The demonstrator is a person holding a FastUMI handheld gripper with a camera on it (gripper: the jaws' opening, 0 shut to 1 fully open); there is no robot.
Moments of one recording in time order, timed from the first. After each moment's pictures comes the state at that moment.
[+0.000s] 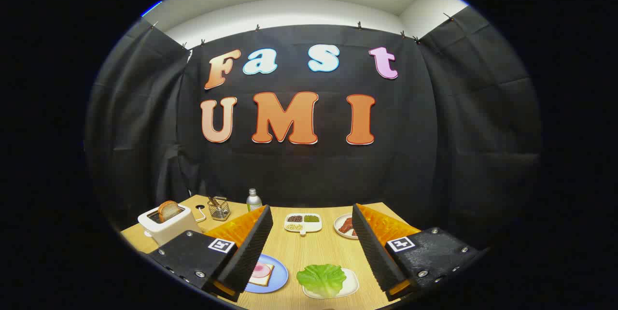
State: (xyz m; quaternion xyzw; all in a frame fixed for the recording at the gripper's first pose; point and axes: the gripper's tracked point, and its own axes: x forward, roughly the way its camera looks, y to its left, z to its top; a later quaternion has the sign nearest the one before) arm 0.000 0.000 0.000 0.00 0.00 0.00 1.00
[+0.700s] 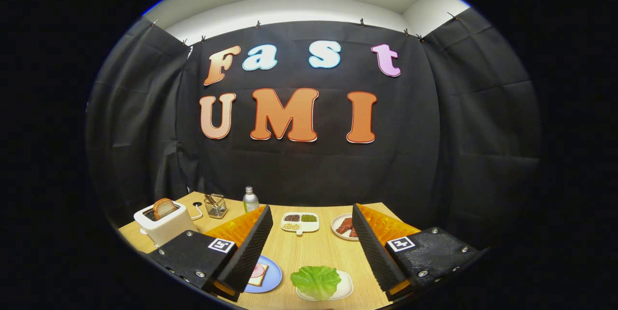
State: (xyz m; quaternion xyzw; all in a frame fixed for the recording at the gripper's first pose) arm 0.014 -0.016 0.006 -0.01 0.01 0.00 1.00
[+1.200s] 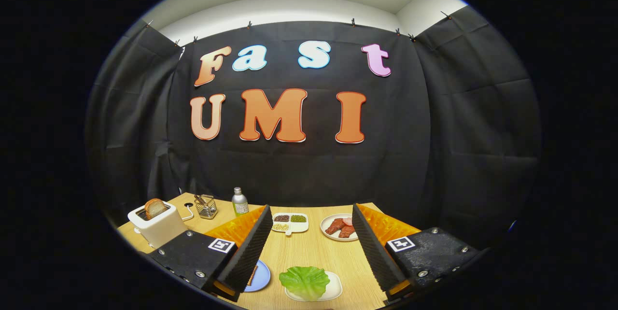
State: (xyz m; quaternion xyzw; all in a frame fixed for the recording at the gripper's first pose) arm 0.016 -0.043 0.004 -0.01 0.01 -0.02 1.00
